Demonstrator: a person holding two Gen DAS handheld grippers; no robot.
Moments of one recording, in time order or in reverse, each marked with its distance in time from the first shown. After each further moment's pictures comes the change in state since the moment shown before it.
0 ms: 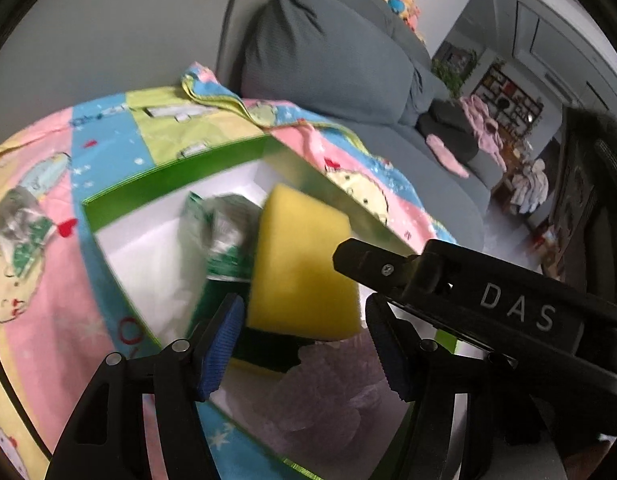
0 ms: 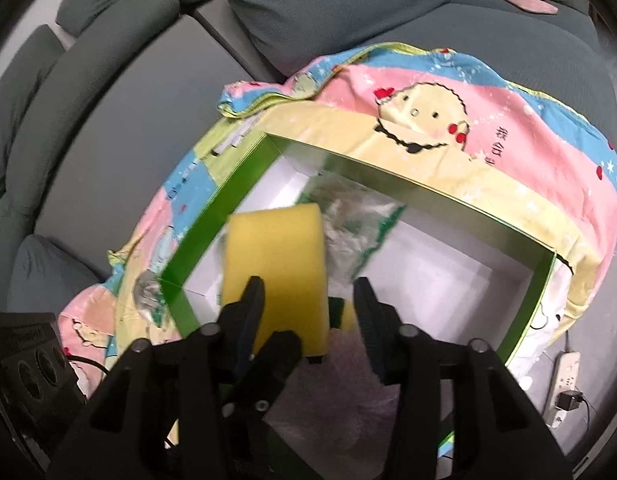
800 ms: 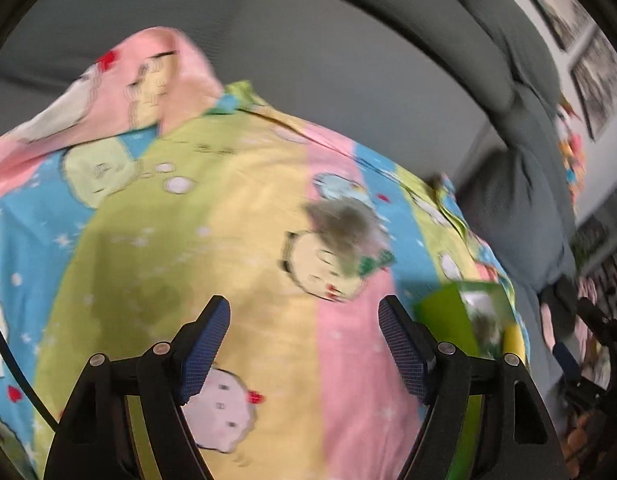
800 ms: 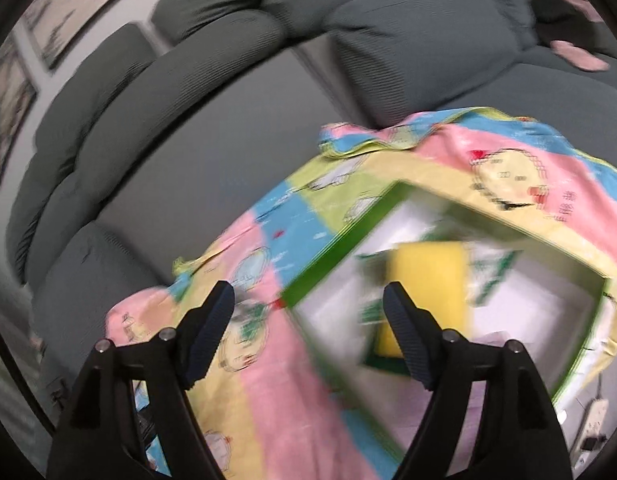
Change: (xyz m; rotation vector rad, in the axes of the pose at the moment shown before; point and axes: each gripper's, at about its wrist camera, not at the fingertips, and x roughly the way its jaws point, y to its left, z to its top) left arm -0.160 0.207 -0.067 -0.596 -0.282 0.406; right arm -0.030 0.093 -0.020 -0.162 -0.148 0.223
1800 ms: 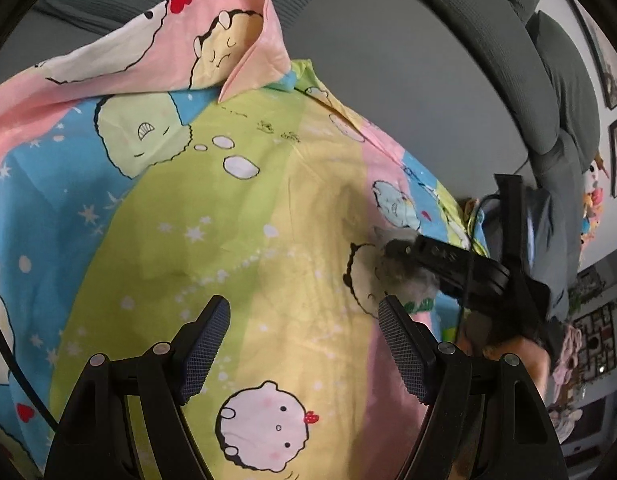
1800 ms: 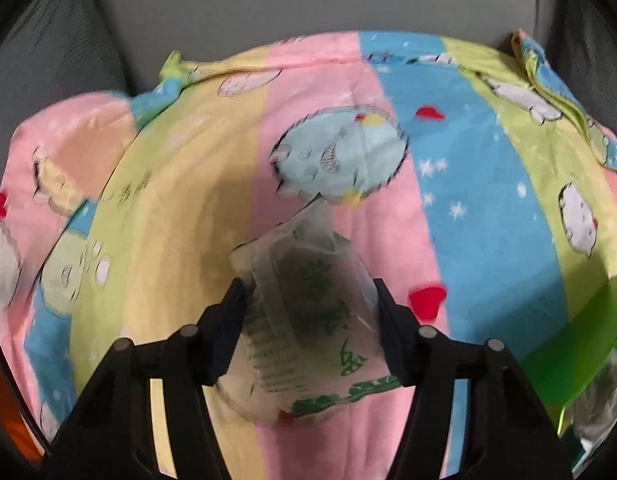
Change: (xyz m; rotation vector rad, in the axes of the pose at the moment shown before) left arm 0.016 0.059 0.019 -0.163 0.087 0.007; right arm 0.265 0.131 -0.055 -0.502 0.576 -0.140
